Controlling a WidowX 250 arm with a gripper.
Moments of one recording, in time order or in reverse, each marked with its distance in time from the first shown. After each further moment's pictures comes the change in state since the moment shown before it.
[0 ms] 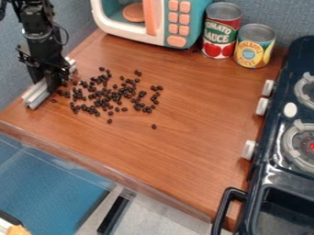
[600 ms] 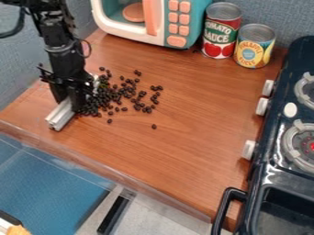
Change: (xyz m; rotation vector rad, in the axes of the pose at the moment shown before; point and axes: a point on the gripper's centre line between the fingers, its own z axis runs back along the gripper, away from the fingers) arm -0.012 -0.067 0.006 -0.138 0.042 -0.026
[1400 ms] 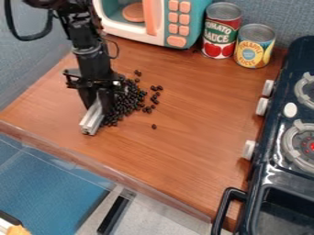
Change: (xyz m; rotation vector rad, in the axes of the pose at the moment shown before) arm 0.015 -0.050 -0.001 -0.088 -0.025 0.127
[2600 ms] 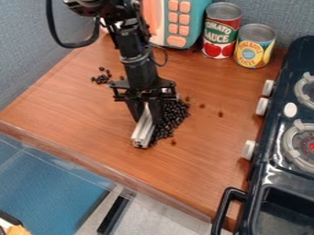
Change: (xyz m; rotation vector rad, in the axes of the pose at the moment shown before) arm 0.000 -0.073 -0.002 -0.117 0.021 0.016
